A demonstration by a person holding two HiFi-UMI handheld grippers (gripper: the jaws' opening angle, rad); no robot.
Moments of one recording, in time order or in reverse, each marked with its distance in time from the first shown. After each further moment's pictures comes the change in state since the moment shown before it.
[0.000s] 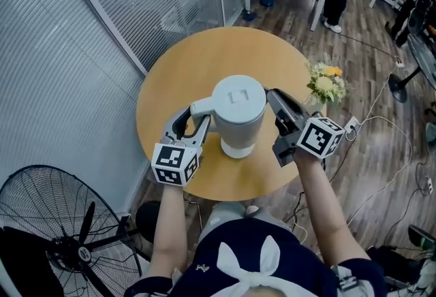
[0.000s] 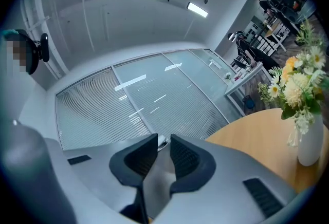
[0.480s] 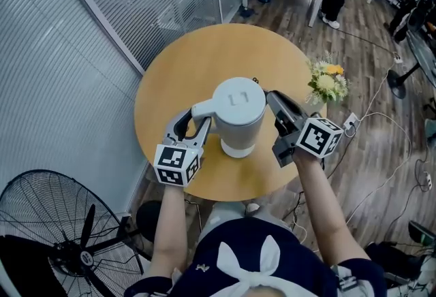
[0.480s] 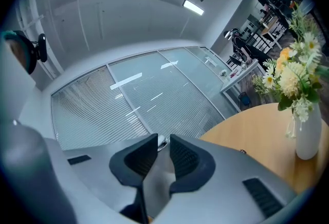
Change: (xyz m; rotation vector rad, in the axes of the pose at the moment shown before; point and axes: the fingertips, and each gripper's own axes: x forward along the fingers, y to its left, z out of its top) left arm 0.011 0.004 -0.019 -0.019 0.037 -0.019; right arm 0.004 -0.020 -0.013 0.026 0.025 -0.052
